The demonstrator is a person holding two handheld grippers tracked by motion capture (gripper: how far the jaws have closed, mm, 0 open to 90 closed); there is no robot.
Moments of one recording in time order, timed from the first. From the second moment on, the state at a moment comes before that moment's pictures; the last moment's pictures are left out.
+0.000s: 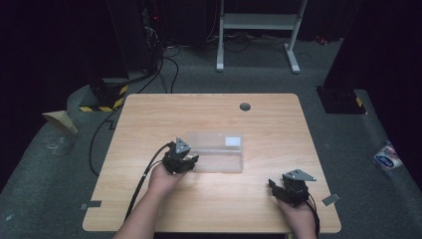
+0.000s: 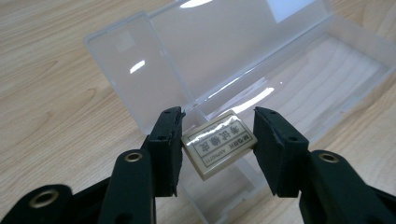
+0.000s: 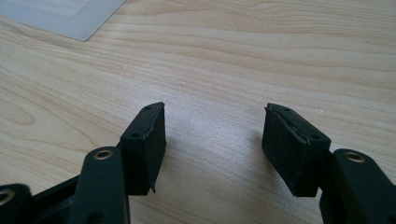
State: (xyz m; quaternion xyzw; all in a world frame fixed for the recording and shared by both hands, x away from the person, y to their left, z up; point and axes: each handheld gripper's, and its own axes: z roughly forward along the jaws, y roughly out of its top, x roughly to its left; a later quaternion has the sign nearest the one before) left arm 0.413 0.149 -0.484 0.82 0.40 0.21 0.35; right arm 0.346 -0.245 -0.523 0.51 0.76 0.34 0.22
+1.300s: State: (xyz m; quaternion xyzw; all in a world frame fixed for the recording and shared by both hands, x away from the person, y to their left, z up) left arm 0.421 0.152 -0.489 0.80 0.43 0.20 0.36; right arm 0.345 -0.244 -0.523 0.50 0.76 0.34 0.22
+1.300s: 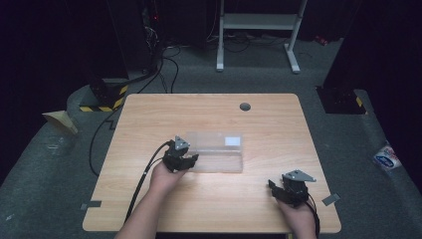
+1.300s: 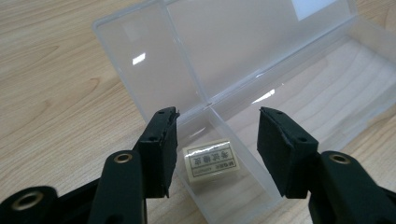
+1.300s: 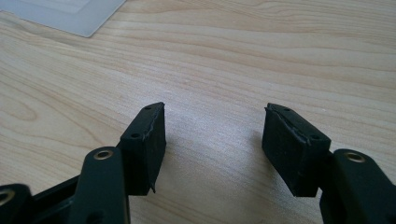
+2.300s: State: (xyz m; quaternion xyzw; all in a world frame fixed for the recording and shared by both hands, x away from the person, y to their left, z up) left arm 0.375 0.224 -0.491 0.77 0.47 0.20 0.39; right arm 0.344 -0.241 -0.523 0.50 0.77 0.33 0.22
